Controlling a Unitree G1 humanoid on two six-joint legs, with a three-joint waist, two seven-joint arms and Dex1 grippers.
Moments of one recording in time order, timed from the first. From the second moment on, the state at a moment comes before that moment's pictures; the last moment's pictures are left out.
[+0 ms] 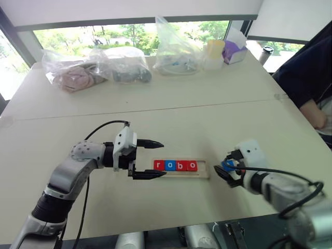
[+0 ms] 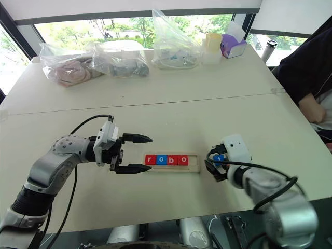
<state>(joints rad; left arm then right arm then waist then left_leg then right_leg) -0.29 0.63 -0.13 -0.27 -0.52 0.38 -1.19 -0.08 -0.65 -0.20 -0.88 0.38 1.55 0.41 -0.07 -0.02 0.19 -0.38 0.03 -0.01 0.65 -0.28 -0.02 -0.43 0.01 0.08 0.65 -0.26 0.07</state>
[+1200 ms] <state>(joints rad) -0.26 0.69 -0.10 -0.30 -0.54 0.39 -1.22 -0.18 -1.01 0.10 -0.11 0.17 0.24 1.21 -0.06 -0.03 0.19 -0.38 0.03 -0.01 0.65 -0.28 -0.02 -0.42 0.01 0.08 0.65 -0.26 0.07</state>
